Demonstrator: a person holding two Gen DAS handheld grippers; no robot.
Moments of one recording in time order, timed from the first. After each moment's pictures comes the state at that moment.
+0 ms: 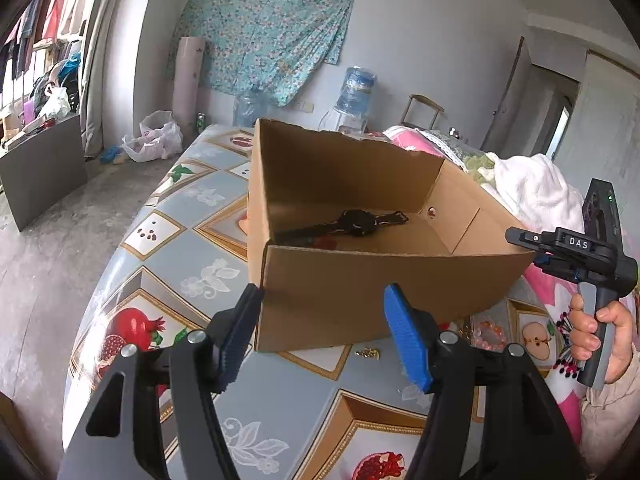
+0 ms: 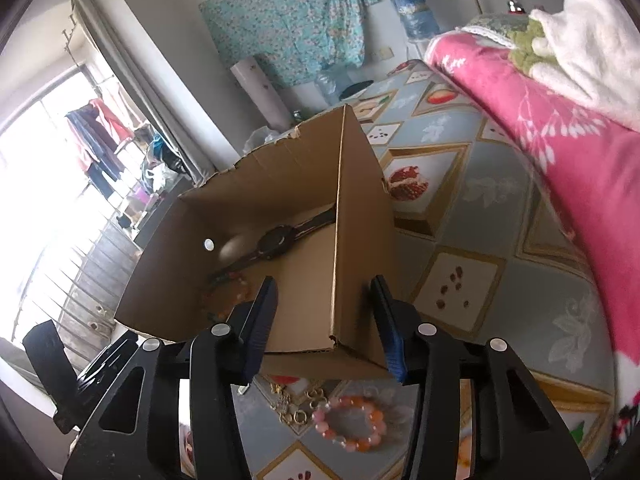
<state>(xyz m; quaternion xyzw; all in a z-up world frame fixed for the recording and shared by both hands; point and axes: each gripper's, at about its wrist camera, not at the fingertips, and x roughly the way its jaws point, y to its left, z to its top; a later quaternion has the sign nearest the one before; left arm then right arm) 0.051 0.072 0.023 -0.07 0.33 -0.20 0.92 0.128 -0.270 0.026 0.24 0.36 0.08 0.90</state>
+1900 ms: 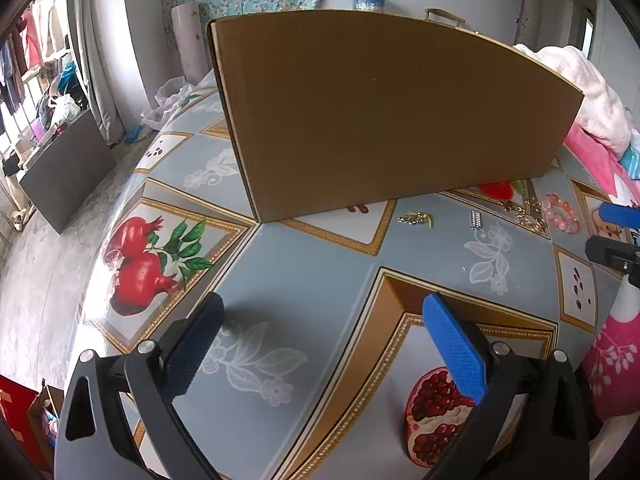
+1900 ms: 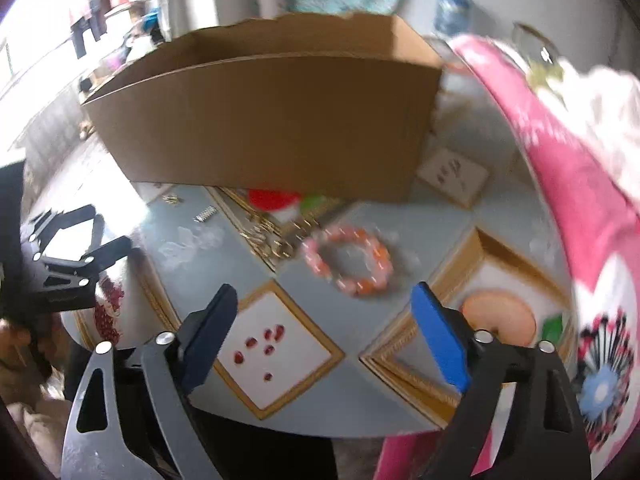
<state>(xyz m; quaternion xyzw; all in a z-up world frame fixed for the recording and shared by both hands) 0.031 0.036 -0.049 0.07 0.44 -0.14 0.88 0.042 -0.187 -0.016 -0.01 0.45 0.05 0.89</state>
